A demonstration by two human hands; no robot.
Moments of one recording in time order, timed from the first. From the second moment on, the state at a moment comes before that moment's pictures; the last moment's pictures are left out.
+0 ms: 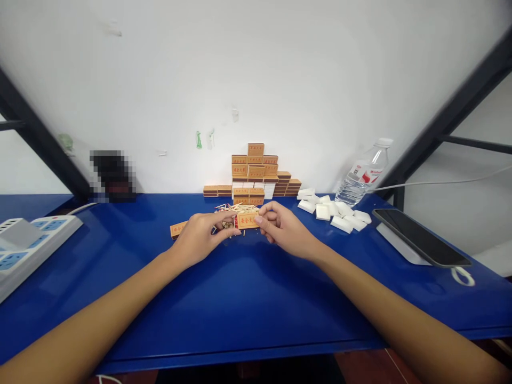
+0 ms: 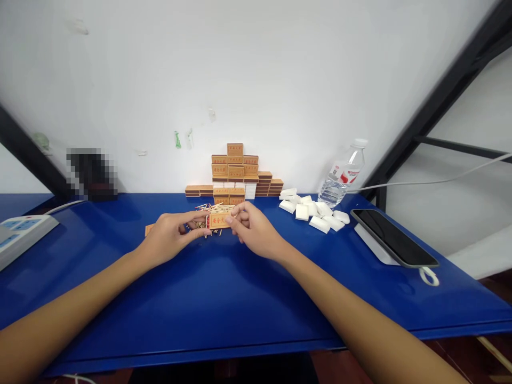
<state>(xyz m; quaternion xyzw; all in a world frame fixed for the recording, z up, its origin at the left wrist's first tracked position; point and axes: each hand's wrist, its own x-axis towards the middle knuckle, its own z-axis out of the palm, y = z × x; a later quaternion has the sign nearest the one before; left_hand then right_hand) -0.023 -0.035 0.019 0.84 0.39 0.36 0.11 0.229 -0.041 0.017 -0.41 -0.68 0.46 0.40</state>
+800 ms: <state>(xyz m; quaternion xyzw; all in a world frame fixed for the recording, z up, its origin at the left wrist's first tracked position) -0.014 -0.048 0.014 0.89 0.36 0.27 0.09 0.218 -0.062 0.010 -0.44 -0.84 0.17 0.26</state>
